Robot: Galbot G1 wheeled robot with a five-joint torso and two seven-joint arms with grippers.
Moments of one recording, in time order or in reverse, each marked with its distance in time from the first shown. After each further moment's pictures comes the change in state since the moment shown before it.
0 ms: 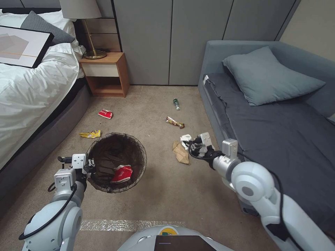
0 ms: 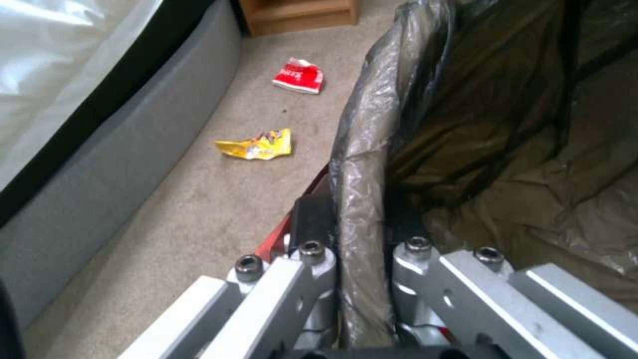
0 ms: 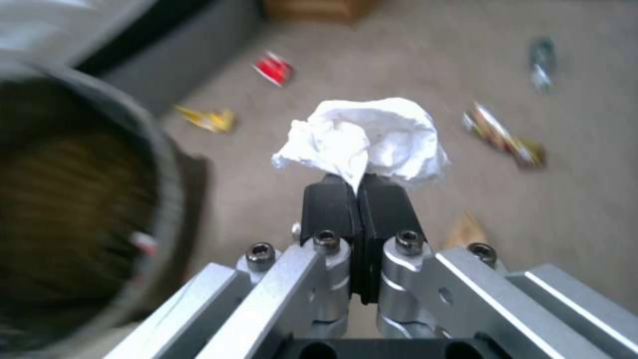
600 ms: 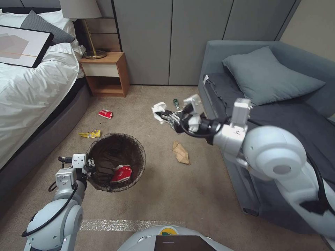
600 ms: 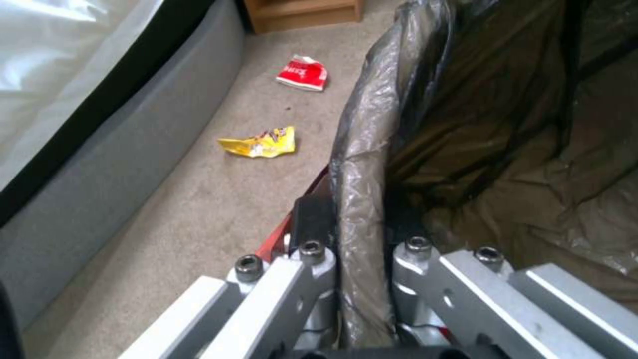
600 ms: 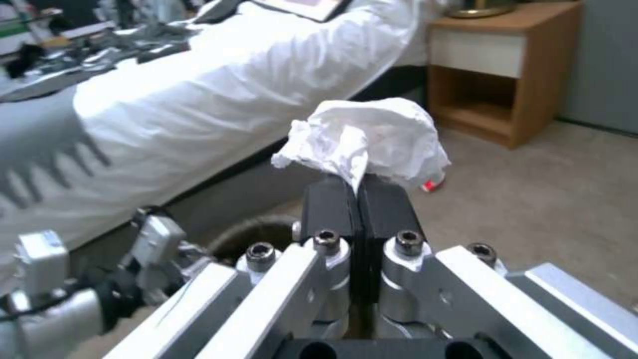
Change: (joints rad) left arm -0.012 -0.002 -0.002 0.014 0.008 0.000 0.002; right arm 0.657 -0.045 -0.250 0.011 0.500 0.001 0.067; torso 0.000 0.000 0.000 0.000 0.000
